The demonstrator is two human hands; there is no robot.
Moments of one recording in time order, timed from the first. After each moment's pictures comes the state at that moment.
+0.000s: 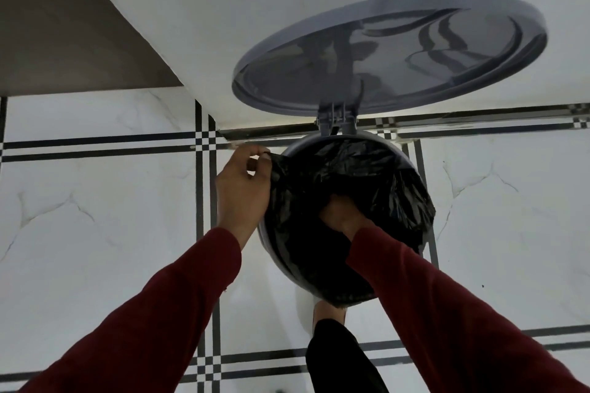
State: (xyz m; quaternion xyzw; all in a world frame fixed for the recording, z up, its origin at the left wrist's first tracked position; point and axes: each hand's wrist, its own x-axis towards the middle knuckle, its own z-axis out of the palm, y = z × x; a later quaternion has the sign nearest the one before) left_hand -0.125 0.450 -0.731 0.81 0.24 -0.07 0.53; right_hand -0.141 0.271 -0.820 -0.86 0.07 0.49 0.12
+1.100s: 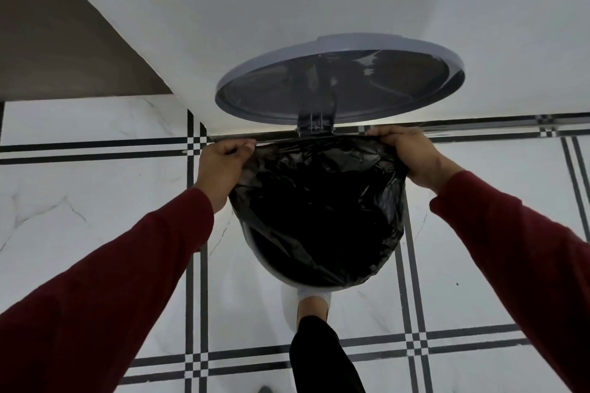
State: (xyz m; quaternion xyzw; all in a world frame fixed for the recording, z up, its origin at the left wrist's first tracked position) left_hand -0.085 0.456 -0.712 0.74 0.27 -0.17 0.59; right_hand -0.067 0.125 -0.721 -0.70 0.30 0.22 0.61
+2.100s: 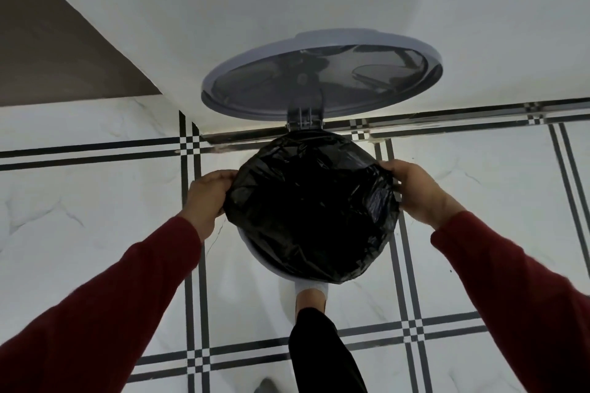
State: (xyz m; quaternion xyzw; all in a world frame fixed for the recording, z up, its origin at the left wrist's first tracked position) left_hand -0.126 0.473 -0.729 0.67 0.36 -0.27 0.58; right_hand -0.144 0.106 -0.734 -0.63 0.37 0.27 0.63
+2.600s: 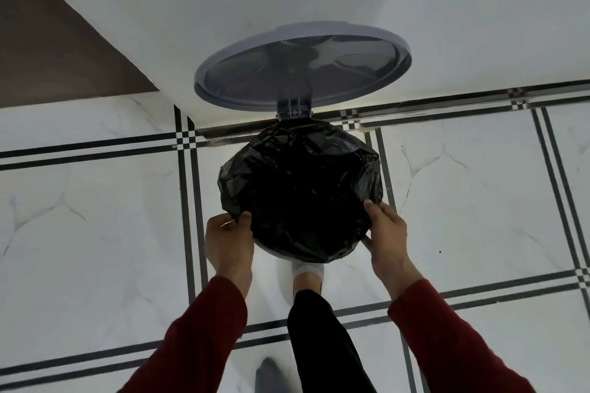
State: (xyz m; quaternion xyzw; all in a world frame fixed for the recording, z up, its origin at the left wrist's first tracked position) left_hand -0.231 0.419 -0.705 0.68 0.50 -0.14 0.52; right_hand -0.260 0.179 -0.716 -0.55 0.52 0.08 0.65
